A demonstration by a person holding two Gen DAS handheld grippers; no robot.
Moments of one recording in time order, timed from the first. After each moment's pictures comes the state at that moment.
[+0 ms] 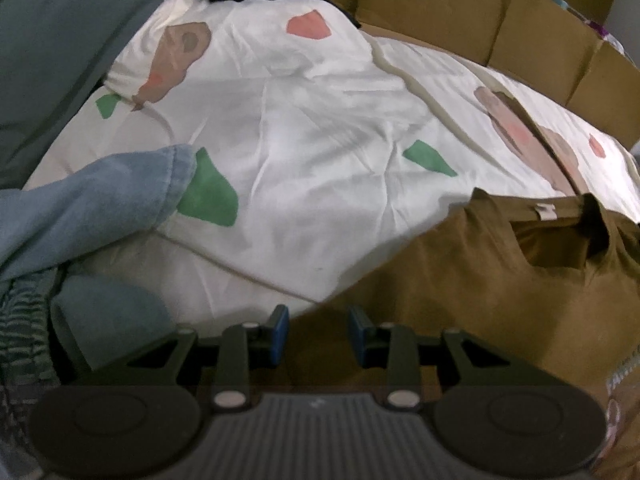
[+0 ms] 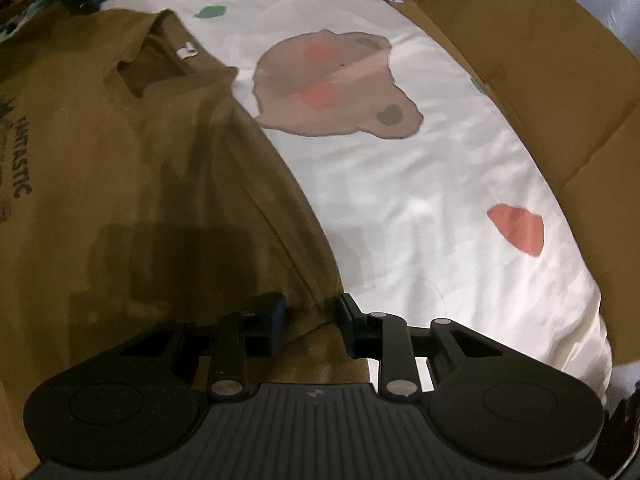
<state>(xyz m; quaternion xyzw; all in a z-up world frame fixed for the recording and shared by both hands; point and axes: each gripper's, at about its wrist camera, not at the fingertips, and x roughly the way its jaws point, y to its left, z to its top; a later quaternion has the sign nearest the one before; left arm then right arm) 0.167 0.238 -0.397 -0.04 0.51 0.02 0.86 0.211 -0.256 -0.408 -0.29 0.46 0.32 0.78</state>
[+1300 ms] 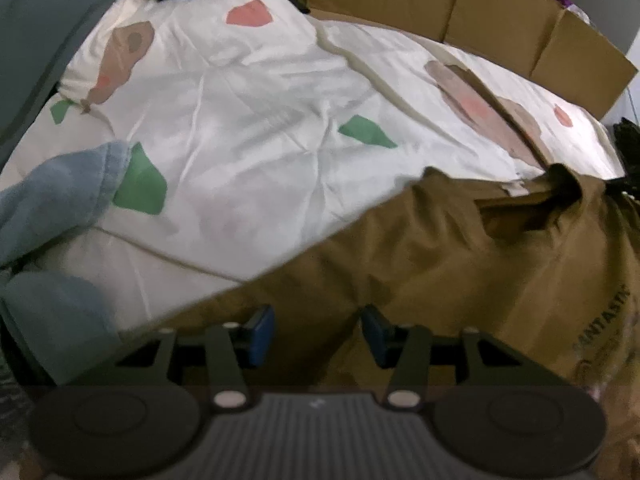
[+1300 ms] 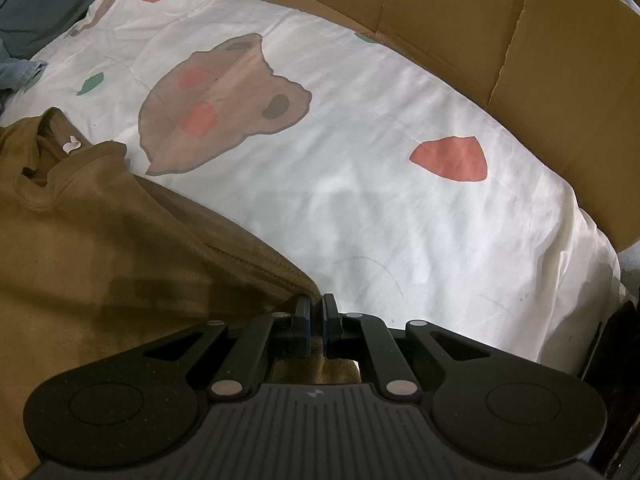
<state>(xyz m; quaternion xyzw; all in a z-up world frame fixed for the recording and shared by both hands) 0.162 0.198 -0.399 -0.02 0.52 -0.03 0.85 0.242 -0.282 -0.410 -0.14 0.50 0.20 0.83</state>
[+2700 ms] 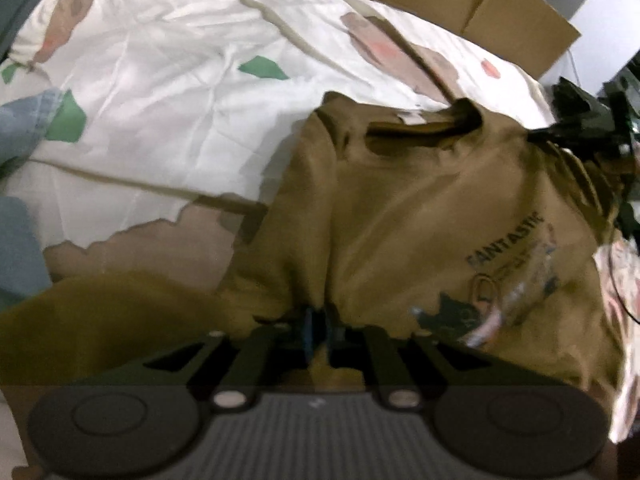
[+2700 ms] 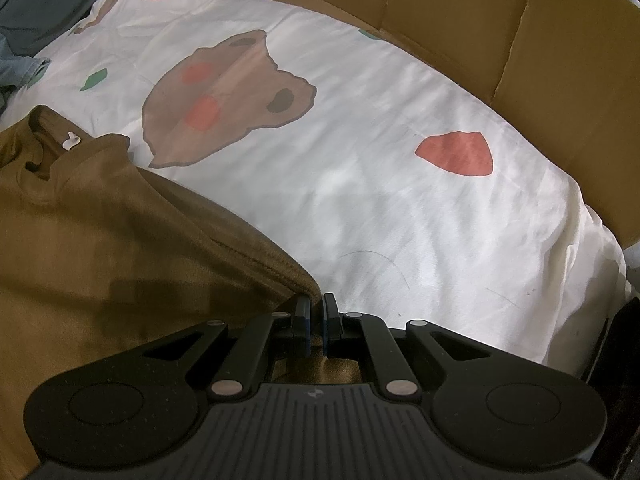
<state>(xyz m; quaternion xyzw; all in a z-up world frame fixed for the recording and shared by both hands) 0.115 0.148 -0.391 -0.07 0.56 -0.12 0.81 0.237 -0.282 -0.416 -0.14 0.50 0.20 0.83</state>
